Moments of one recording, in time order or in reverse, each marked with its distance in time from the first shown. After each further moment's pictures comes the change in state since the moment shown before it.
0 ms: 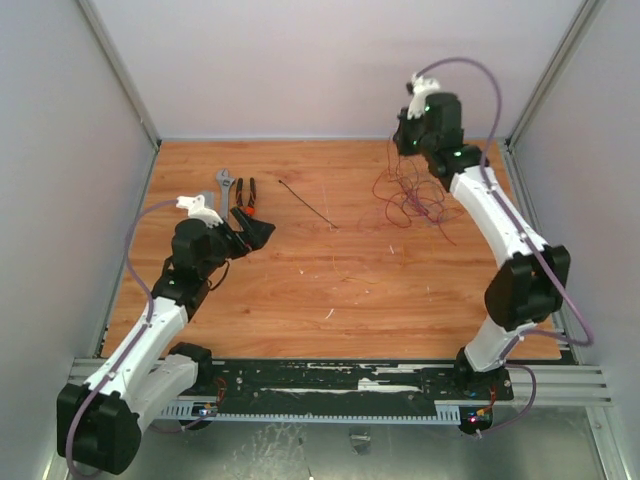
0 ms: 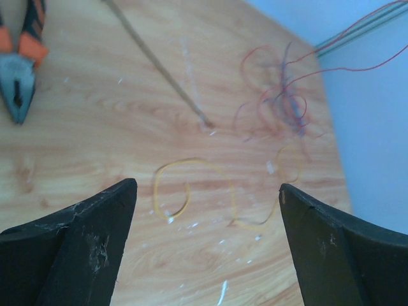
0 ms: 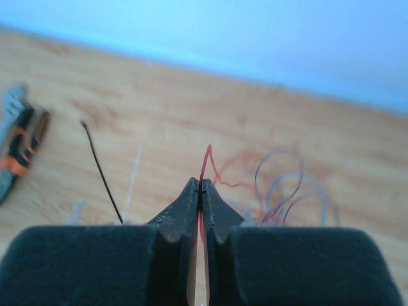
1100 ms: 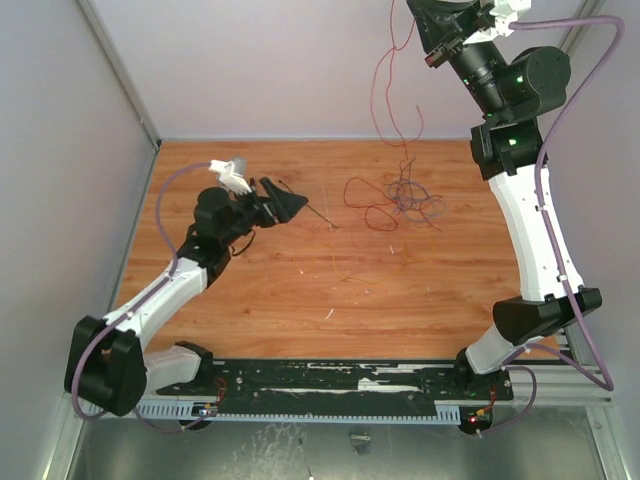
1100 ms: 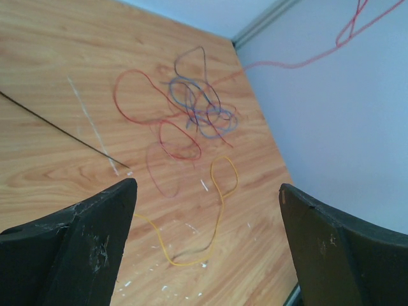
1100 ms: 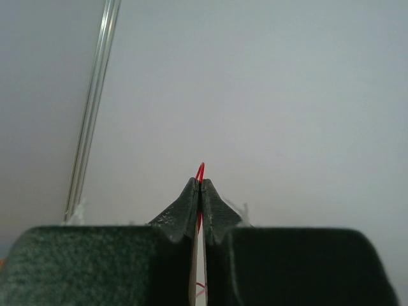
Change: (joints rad) left arm -0.085 0.267 0.198 0.303 0.139 -0.048; right arm 0.000 -0.121 0.462 0.529 -0.380 -0.142
